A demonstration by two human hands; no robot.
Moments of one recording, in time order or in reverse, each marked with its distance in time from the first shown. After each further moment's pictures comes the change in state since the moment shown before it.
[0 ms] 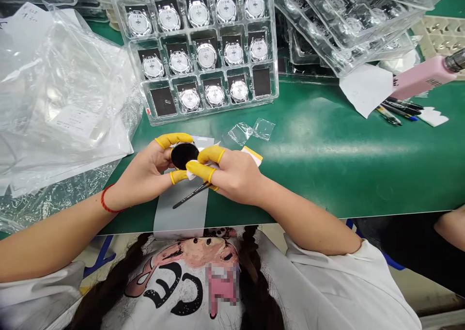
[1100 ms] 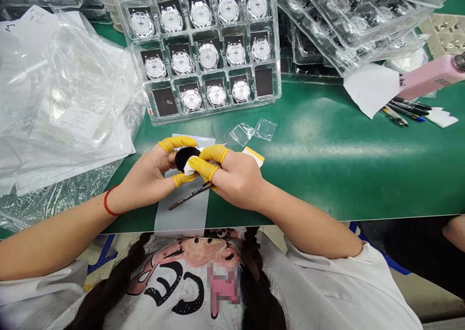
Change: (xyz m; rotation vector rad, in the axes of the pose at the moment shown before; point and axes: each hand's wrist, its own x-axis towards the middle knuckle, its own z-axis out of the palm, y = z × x) left_hand -0.002 -0.003 0.001 0.166 -0.015 0.047; right_hand -0.001 -0.008 0.003 0.020 -0.026 0.169
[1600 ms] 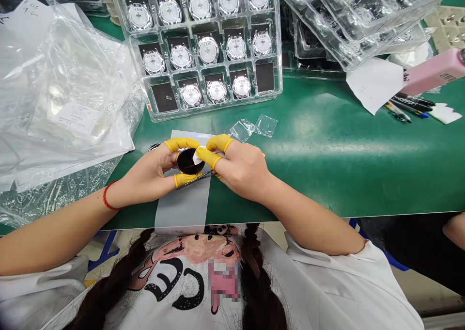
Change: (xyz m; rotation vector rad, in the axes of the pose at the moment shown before) left_hand 0.001 0.004 -0.003 -0.019 -0.128 -0.060; right_hand -0.006 0.011 -0.002 -0.065 -0.082 0.088
